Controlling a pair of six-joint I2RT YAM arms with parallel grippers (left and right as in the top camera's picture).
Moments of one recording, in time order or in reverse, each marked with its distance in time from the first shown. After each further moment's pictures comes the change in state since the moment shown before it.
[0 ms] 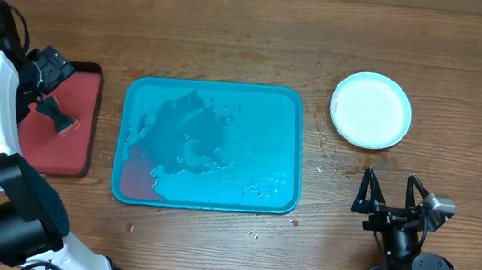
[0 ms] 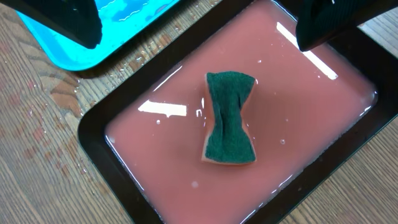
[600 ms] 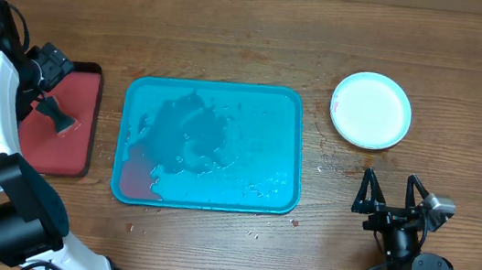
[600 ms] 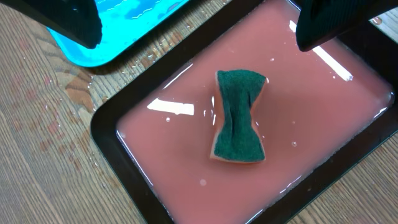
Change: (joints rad) left arm 0.000 0.000 0.000 0.019 0.023 -0.039; right arm 0.000 0.000 0.000 0.000 0.000 0.003
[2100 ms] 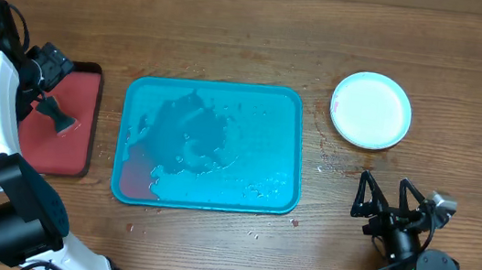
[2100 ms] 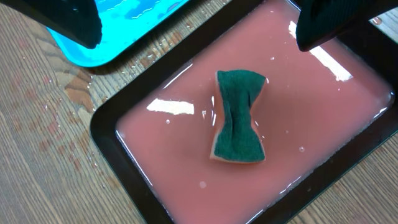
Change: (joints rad) left arm 0.000 0.000 0.000 0.000 0.000 0.000; right arm 0.014 0.021 0.099 -0.158 -0.049 0.116
